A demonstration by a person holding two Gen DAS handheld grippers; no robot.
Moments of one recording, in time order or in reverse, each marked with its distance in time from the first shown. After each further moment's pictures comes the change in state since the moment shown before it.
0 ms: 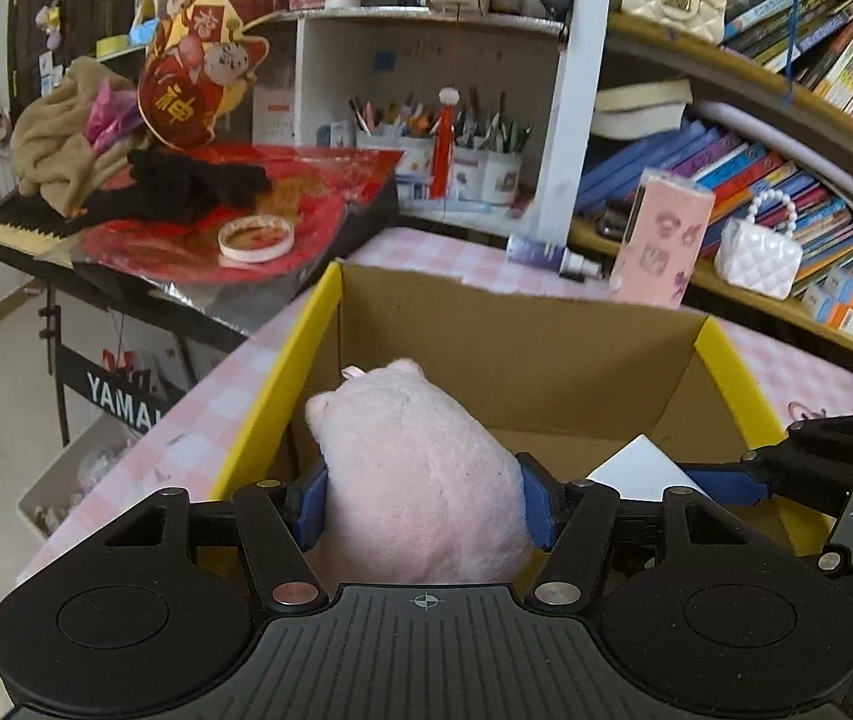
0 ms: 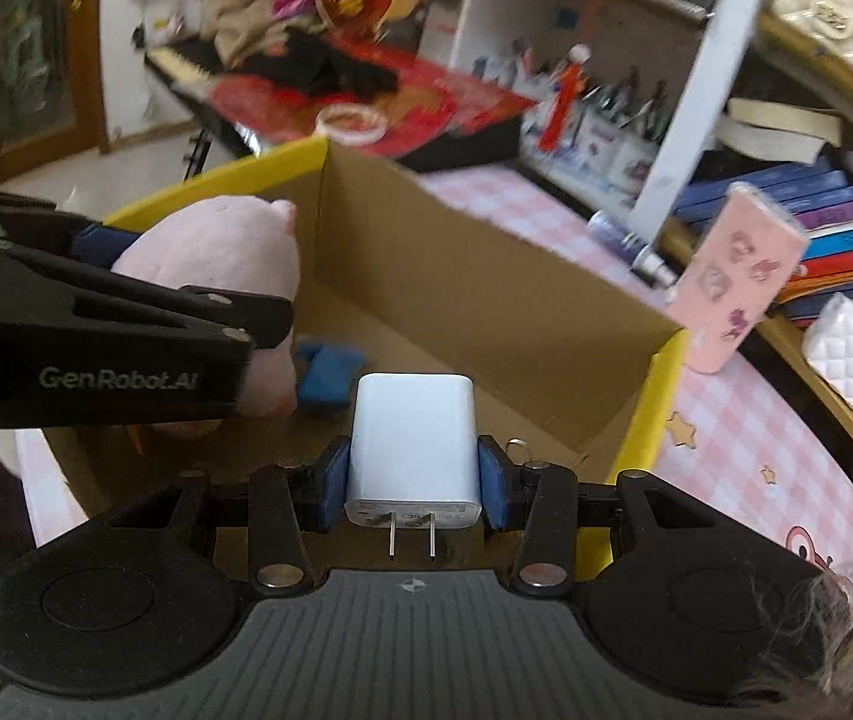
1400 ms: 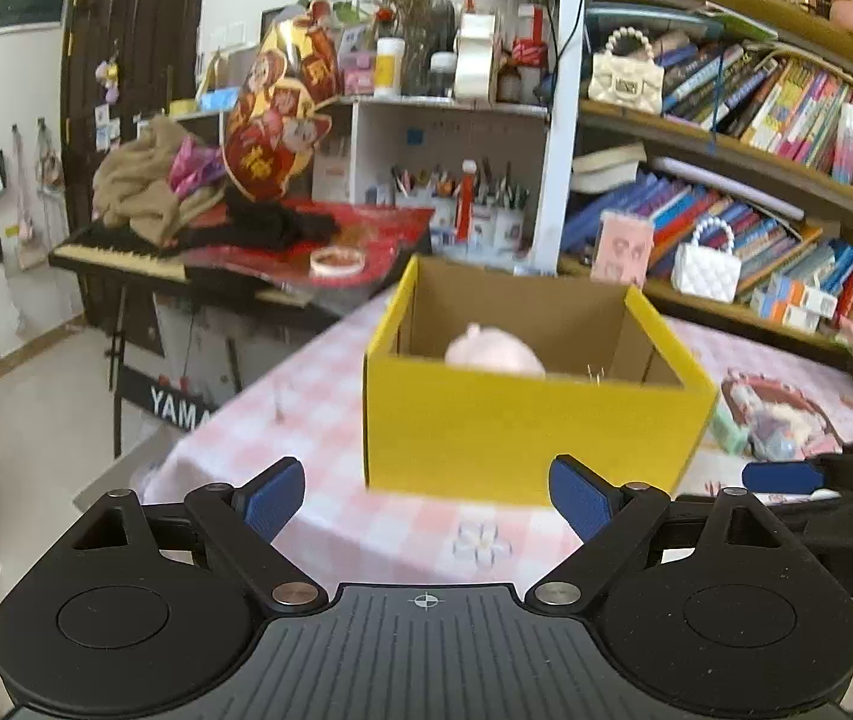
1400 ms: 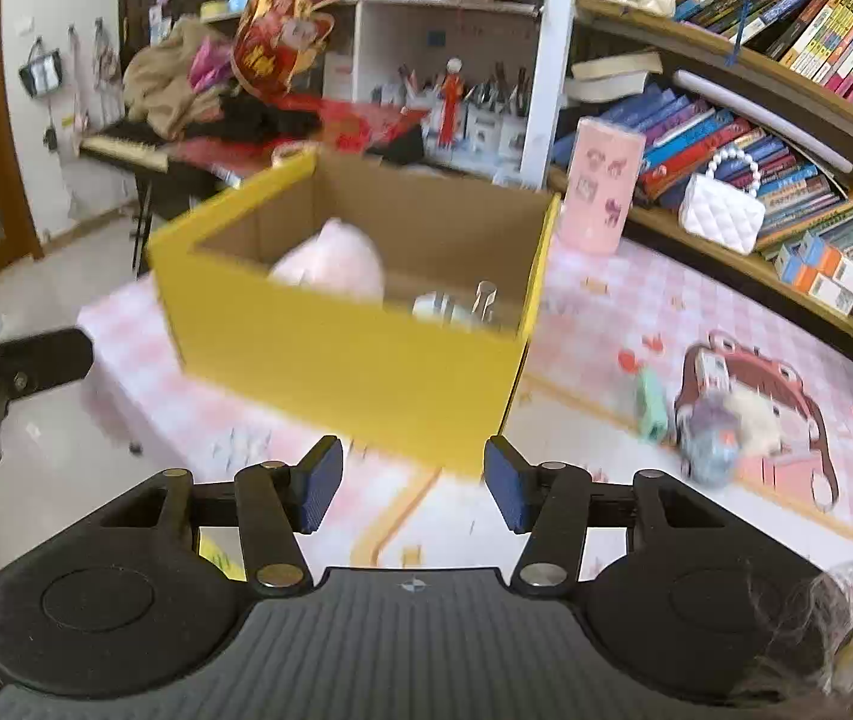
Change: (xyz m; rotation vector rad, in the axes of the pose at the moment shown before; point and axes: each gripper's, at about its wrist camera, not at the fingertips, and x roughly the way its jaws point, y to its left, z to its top) left arm -0.177 0.025 -0.109 -0.012 -0.142 0.027; right arm -0.136 0.078 -0.107 0.273 -0.087 -0.134
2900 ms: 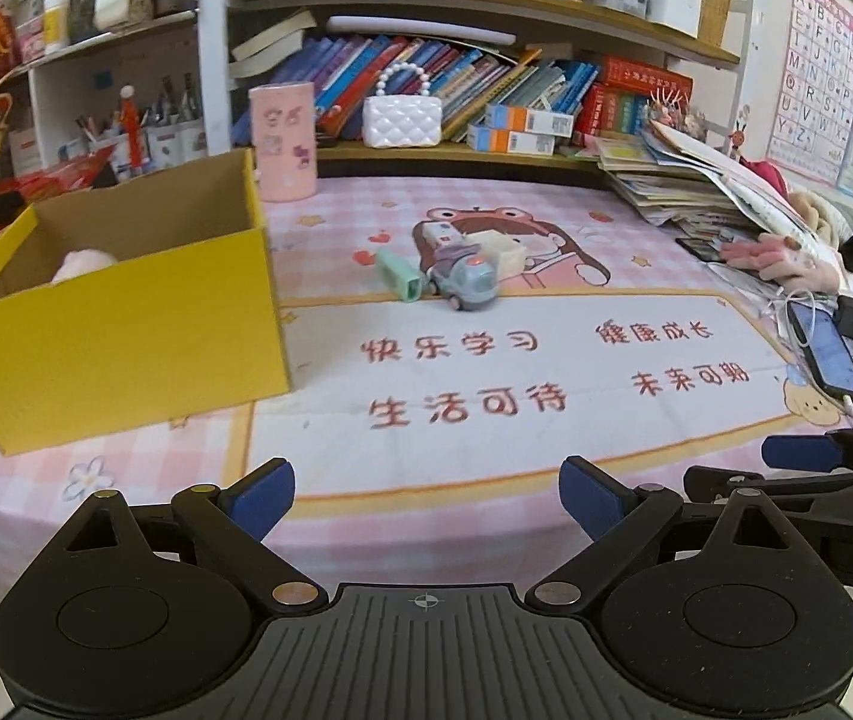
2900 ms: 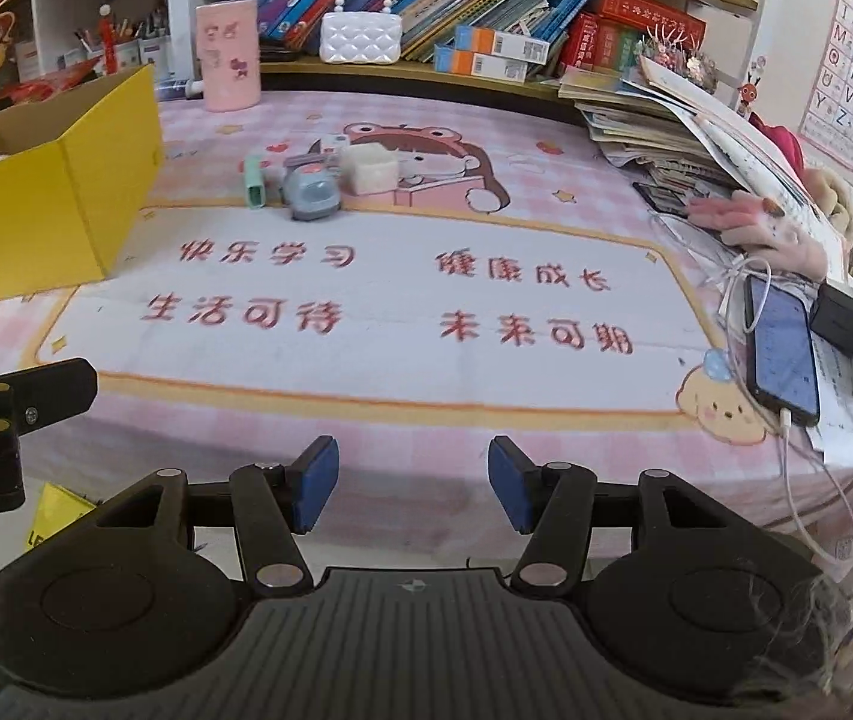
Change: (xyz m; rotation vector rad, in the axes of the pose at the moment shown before) left arm 0.019 -0.176 -0.047 0.298 0.195 -0.395; right arm -0.080 -0.123 -0.136 0.388 0.157 -0.417
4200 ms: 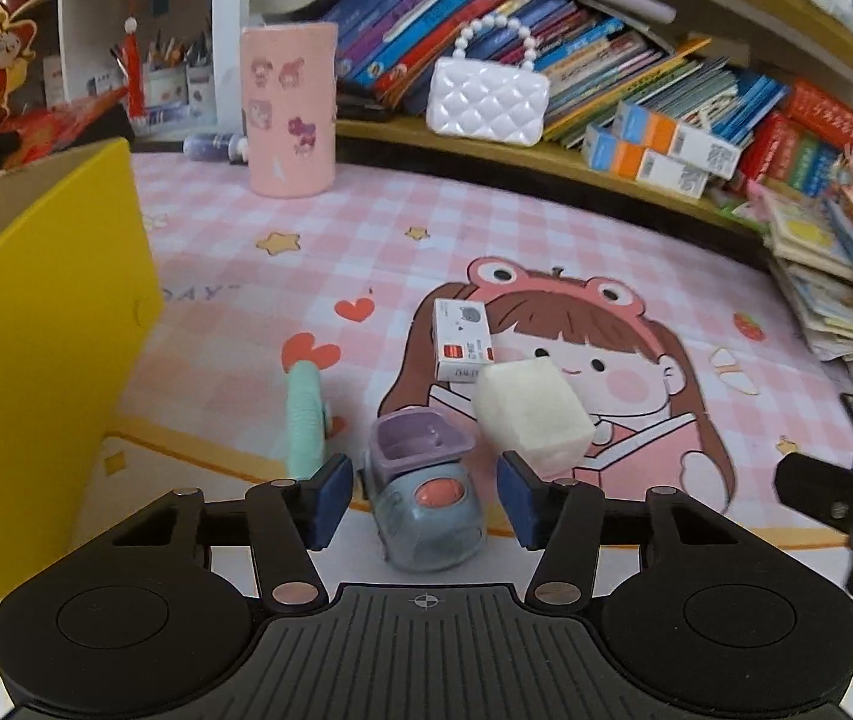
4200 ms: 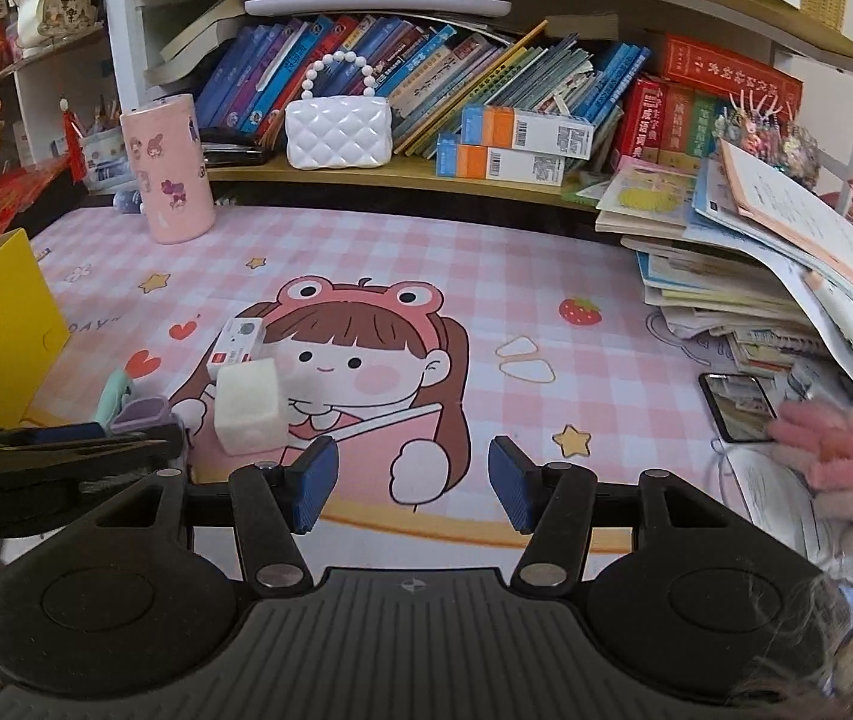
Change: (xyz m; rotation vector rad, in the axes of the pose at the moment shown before) left arm 0.211 -0.047 0.126 -0.262 0.070 0.219; right arm 0.146 -0.106 0.176 -0.048 -0.110 0.181
